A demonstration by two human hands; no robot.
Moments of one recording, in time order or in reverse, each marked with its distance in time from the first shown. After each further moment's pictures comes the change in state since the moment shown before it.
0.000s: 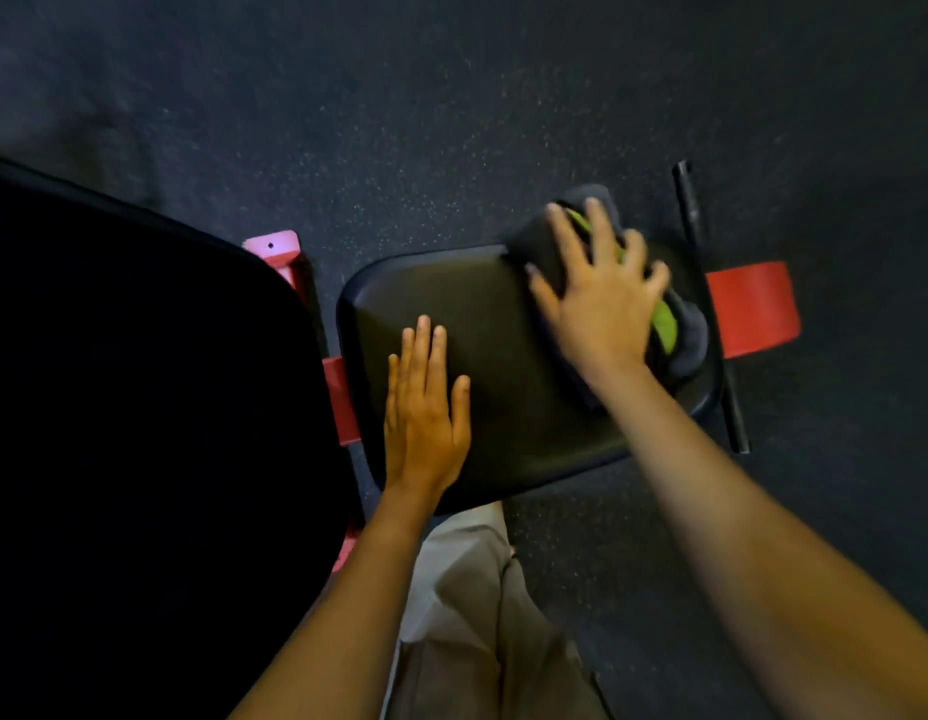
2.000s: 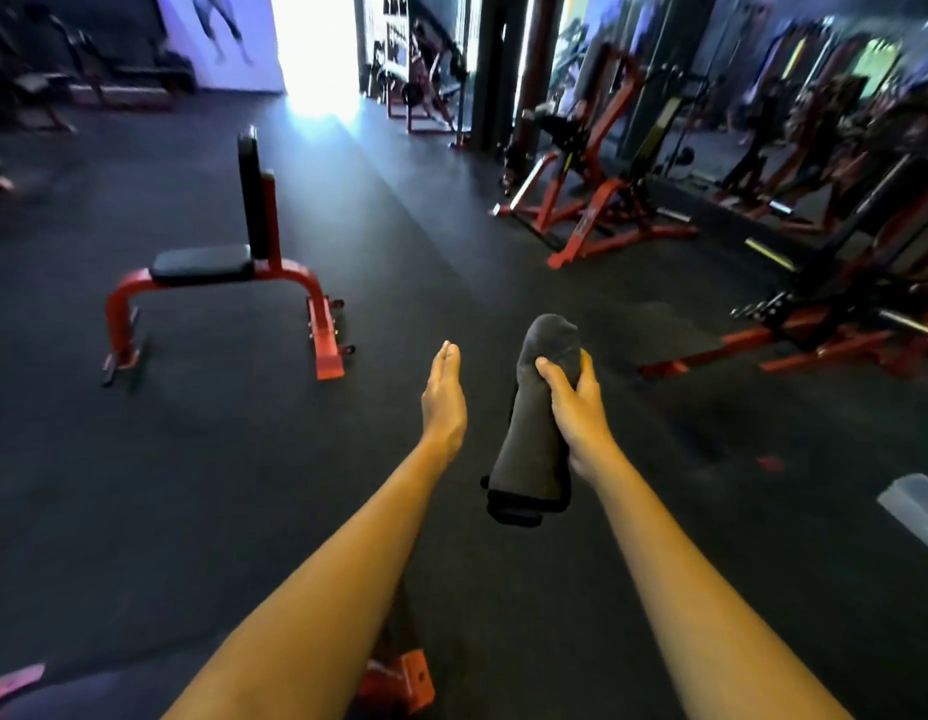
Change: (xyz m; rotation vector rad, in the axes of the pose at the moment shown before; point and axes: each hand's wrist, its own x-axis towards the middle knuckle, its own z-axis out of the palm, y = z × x) left_hand 0.129 0.776 -0.093 -1.123 -0.011 0.038; right_hand 0.016 0.492 -0.553 1.443 0.332 0.146
